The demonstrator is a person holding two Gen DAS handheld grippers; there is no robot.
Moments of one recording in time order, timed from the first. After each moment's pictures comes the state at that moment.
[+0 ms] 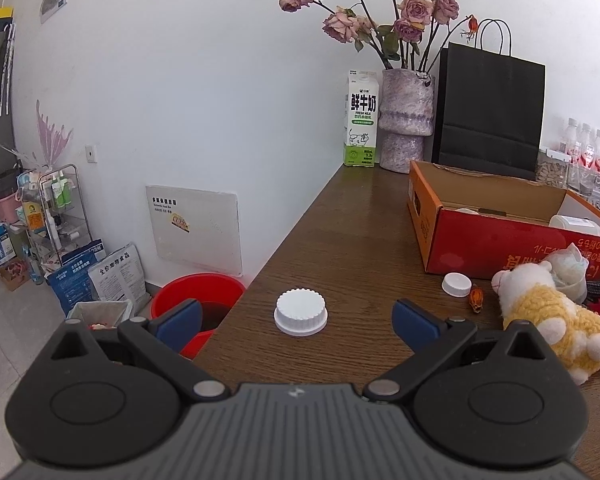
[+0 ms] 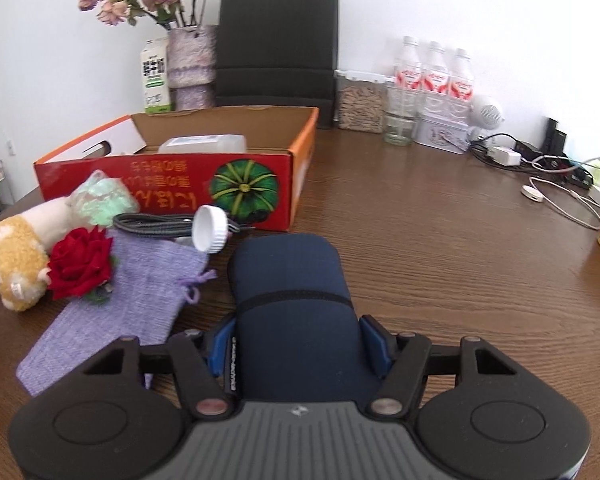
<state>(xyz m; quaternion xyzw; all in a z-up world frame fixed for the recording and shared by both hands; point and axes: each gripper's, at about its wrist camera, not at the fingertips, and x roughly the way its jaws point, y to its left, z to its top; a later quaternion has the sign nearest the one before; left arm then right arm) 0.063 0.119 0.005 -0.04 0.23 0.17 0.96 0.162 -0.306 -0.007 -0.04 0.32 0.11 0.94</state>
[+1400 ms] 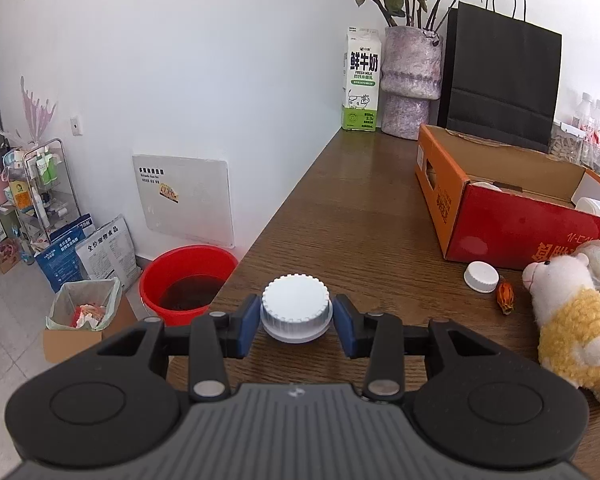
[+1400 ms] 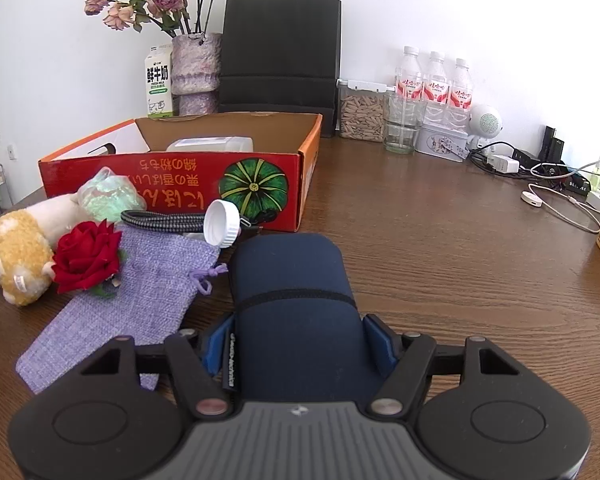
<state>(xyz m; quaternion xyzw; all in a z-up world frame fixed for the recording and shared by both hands) 0.112 0.135 -0.013 -0.05 0.28 0.16 0.95 0.153 -0.295 -0.015 -0.05 0.30 0.10 0.95</state>
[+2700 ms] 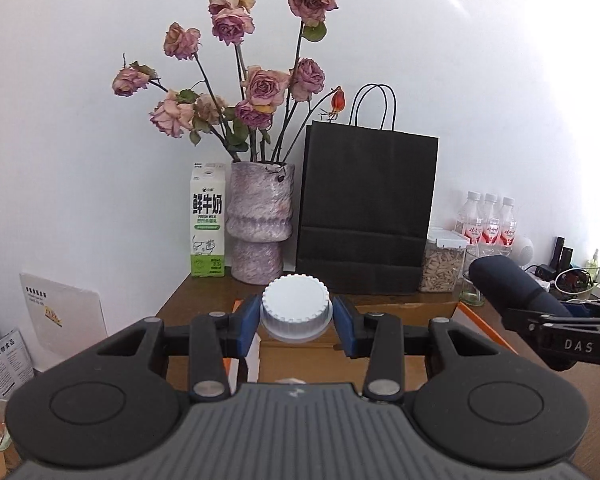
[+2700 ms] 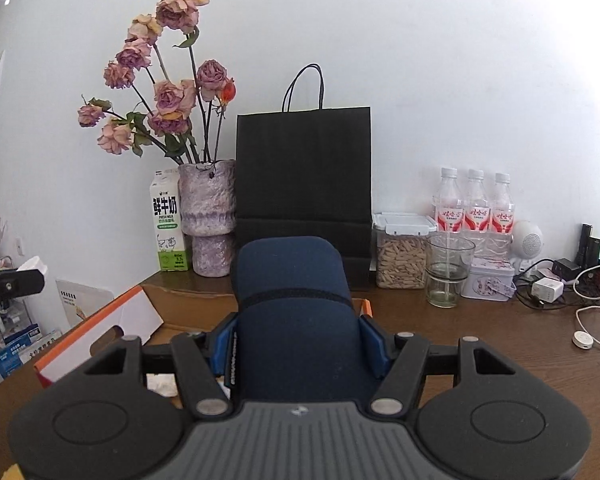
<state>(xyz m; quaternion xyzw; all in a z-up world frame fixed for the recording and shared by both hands) 0.224 0.015 0.096 -0.04 0.13 0.01 0.99 0.281 -0.231 0.093 0.00 0.17 0.13 0.98</state>
